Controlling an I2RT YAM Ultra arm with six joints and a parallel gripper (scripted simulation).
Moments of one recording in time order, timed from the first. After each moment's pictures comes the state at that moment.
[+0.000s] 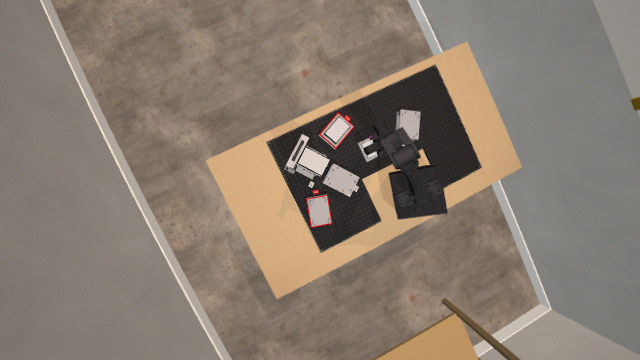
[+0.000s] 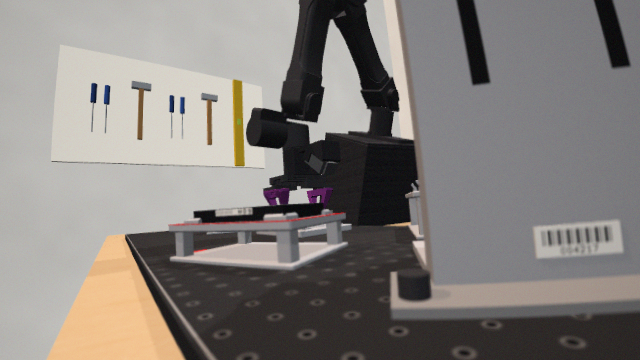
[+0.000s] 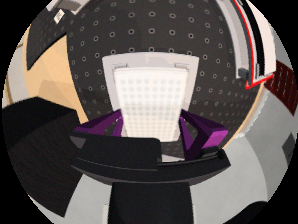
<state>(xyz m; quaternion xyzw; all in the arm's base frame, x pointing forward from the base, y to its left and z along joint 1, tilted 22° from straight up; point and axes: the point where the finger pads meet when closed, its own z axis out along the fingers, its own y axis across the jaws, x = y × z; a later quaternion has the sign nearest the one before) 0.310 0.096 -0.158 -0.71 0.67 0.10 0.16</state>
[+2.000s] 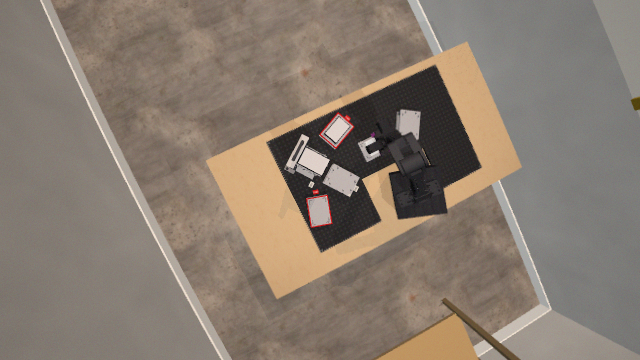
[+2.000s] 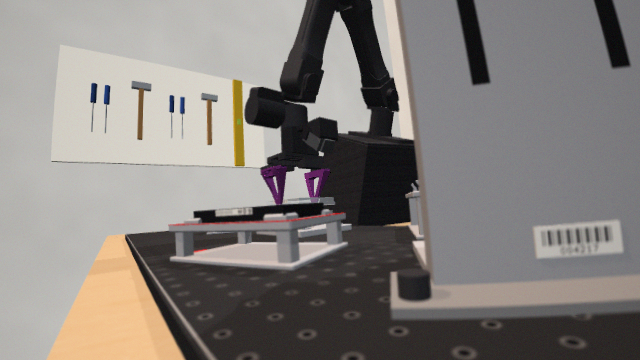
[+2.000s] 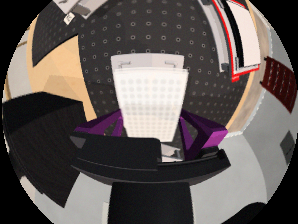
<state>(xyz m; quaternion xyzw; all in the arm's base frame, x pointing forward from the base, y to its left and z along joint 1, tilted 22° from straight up) 0.311 0.081 -0.120 -0.71 0.67 0.09 0.17</state>
